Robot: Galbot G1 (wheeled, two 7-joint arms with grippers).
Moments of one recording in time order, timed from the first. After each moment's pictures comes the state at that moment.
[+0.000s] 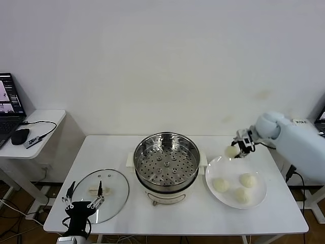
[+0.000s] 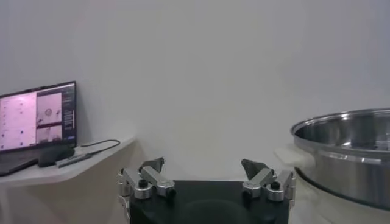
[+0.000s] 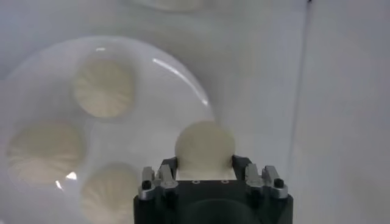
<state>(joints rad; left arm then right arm) 1.74 -1.28 -0.55 -2.16 -0.07 -0.05 -0.27 0.18 0.70 -0.81 1.20 -0.10 -0.11 -1.06</state>
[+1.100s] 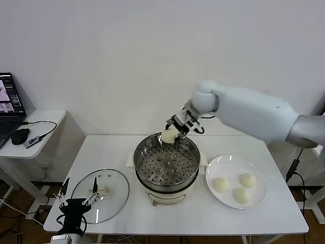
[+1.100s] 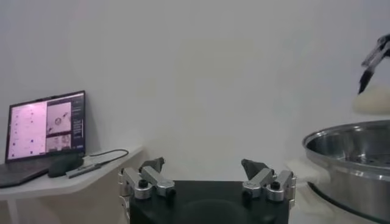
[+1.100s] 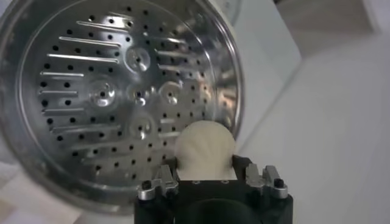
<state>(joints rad) 1.74 -1.29 -0.59 -2.18 -0.08 -0.05 -0.27 0.53 1.12 -1.22 1.25 0.04 0.13 -0.94</state>
